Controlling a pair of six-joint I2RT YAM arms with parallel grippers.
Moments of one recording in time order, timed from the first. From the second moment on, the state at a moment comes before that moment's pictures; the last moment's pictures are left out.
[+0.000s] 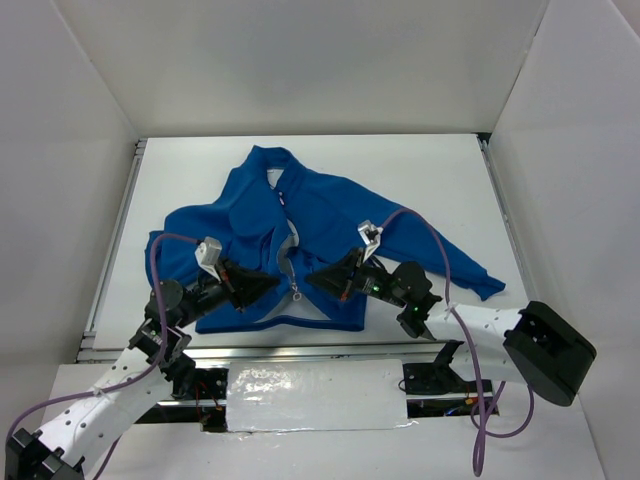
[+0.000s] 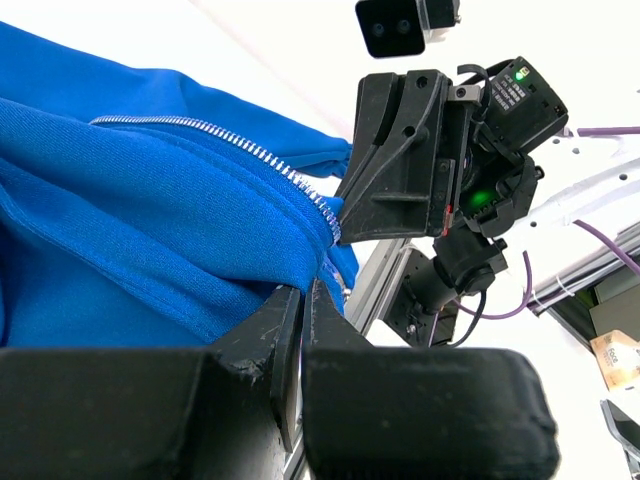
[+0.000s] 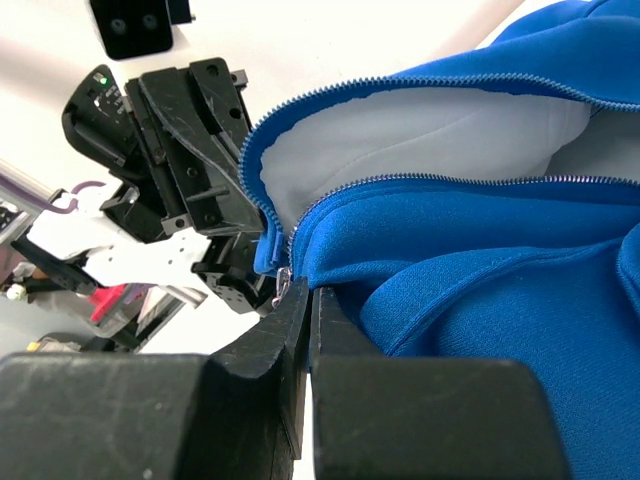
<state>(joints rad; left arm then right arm) -0.52 0.46 0.24 0.35 0.47 -0.63 0.81 1.16 0.30 1.05 -0.38 0.81</state>
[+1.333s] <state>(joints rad) -0.52 0.49 0.22 0.41 0.50 -0.64 0.78 1.16 0.29 1.05 -0.42 0.84</state>
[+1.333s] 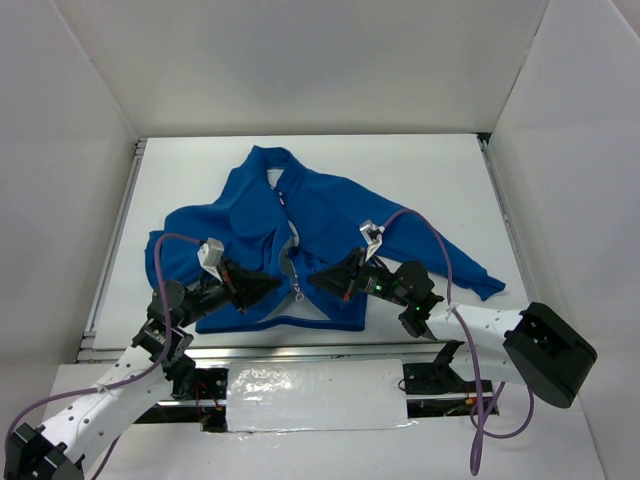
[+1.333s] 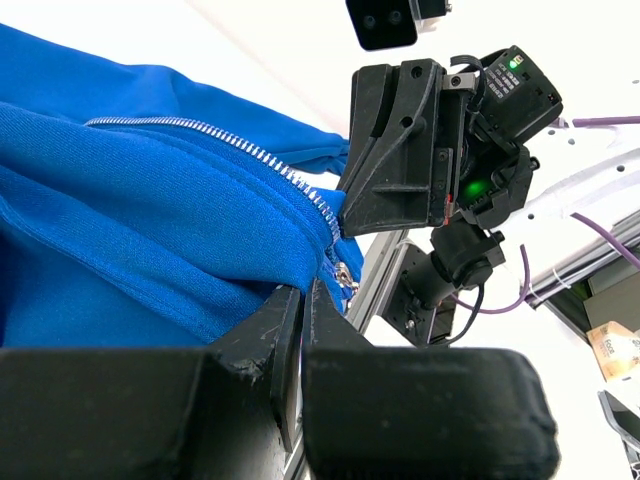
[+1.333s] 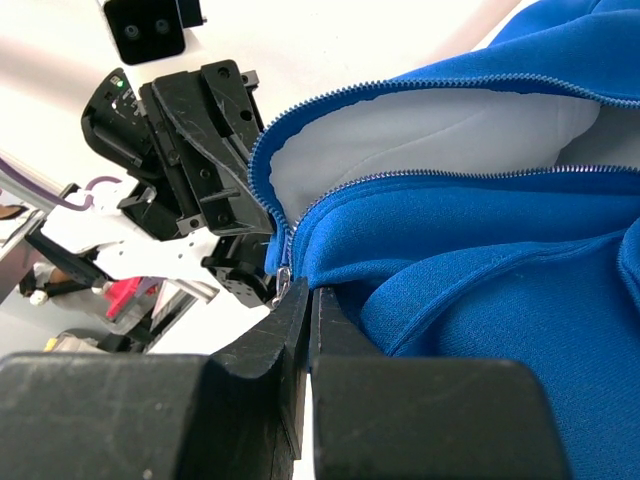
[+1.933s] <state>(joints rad) -0.52 0.50 0.21 0.42 0.49 -0.64 0.78 1.17 0.29 1.06 -0.42 0.85</state>
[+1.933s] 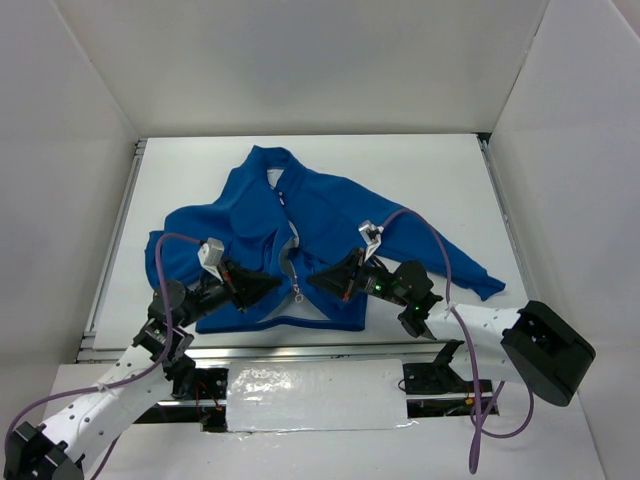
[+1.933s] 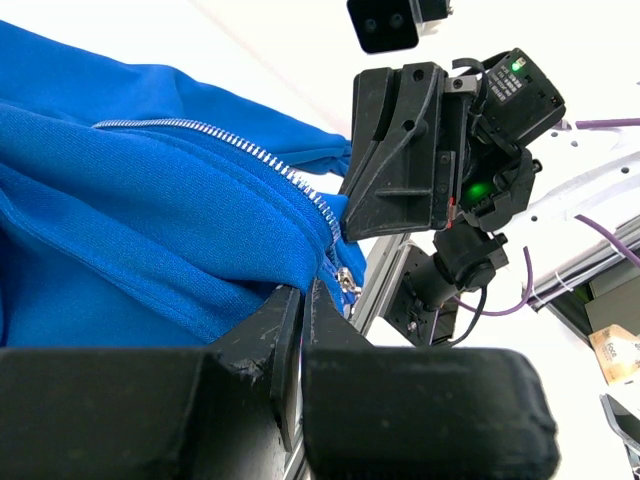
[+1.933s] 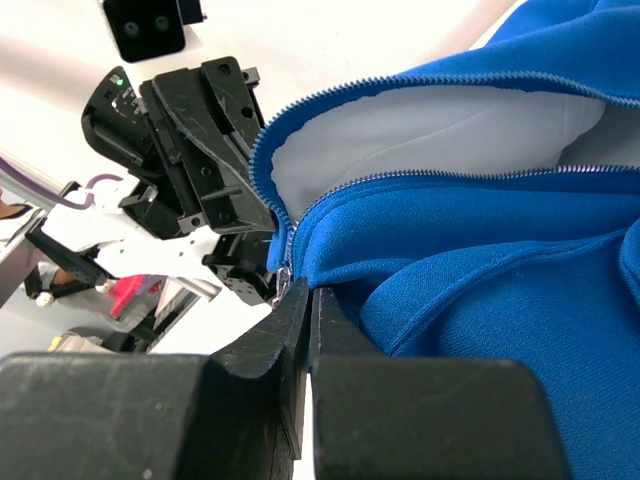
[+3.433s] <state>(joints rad) -0.52 0.48 0.19 0.41 0.43 -0.66 0.76 1.23 0.30 1.11 -0.43 0.88</state>
